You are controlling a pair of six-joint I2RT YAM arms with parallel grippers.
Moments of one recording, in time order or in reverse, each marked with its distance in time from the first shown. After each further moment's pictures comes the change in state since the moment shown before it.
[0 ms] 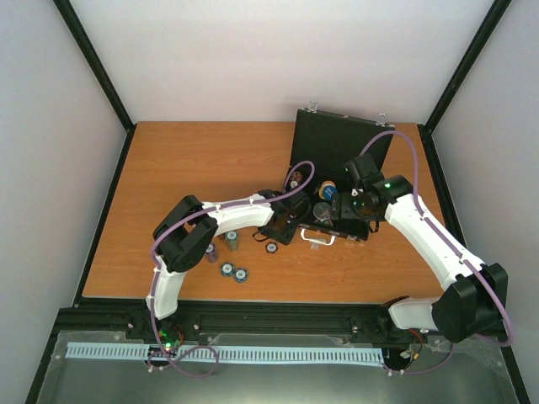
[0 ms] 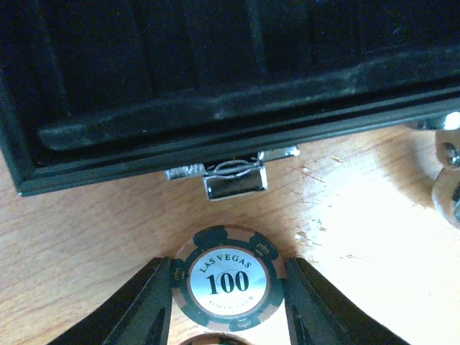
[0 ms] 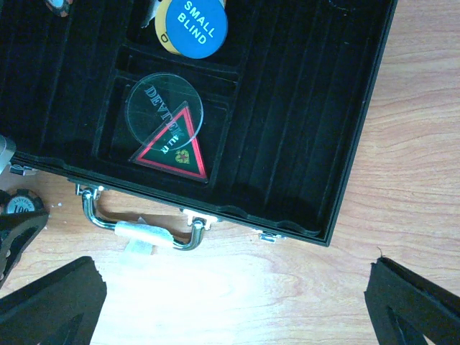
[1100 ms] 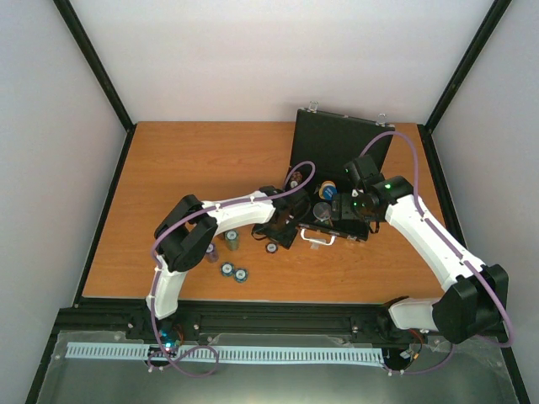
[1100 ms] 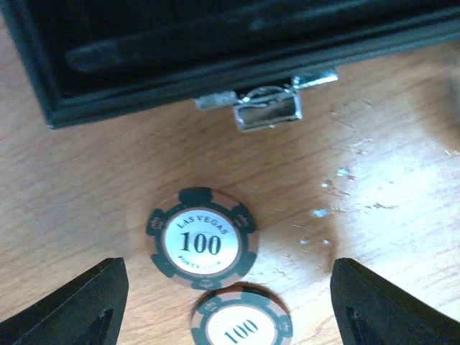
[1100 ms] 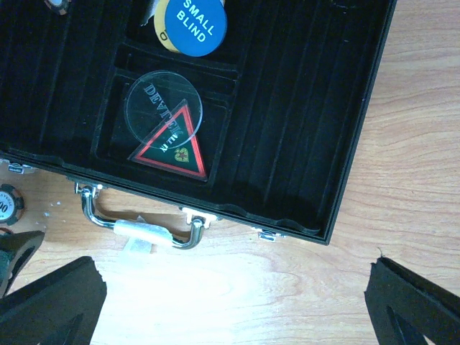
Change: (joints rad) left arm 0.000 0.007 0.062 -0.148 -0.019 0.015; right arm 0.000 -0.005 -0.008 0.002 0.000 0.000
